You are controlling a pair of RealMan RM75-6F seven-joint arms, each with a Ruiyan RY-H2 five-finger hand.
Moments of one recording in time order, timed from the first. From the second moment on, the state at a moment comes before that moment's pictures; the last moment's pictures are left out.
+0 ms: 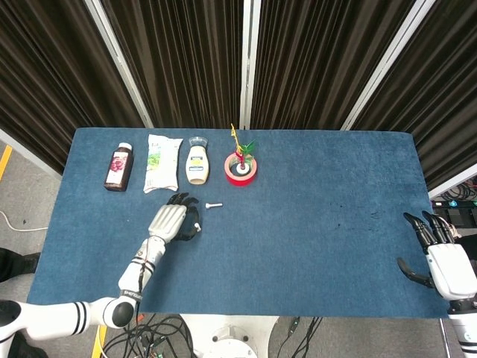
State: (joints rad) left arm -0.71 -1.66 -0.19 -1.52 0.95 1.00 0.27; right arm 0.11 -0.99 0.02 -1.65 -1.61 1.49 0.20
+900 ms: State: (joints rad) left arm -0.79 -1.62 -0.26 -1.56 0.94 0.99 0.39; right arm 0.10 -0.99 0.02 -1.64 -1.61 1.49 0.21
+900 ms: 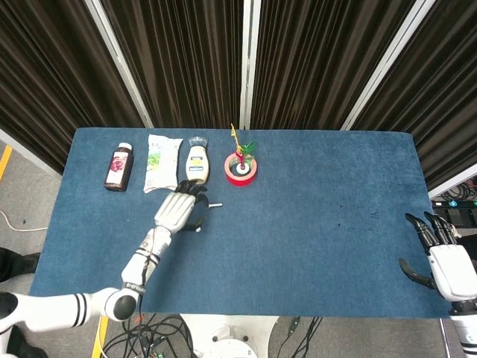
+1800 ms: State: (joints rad) left arm -1.08 -1.83 -0.26 -1.21 0.57 0.86 0.73; right arm 0.09 -0.98 0.02 -1.65 -1.60 1.50 0.20
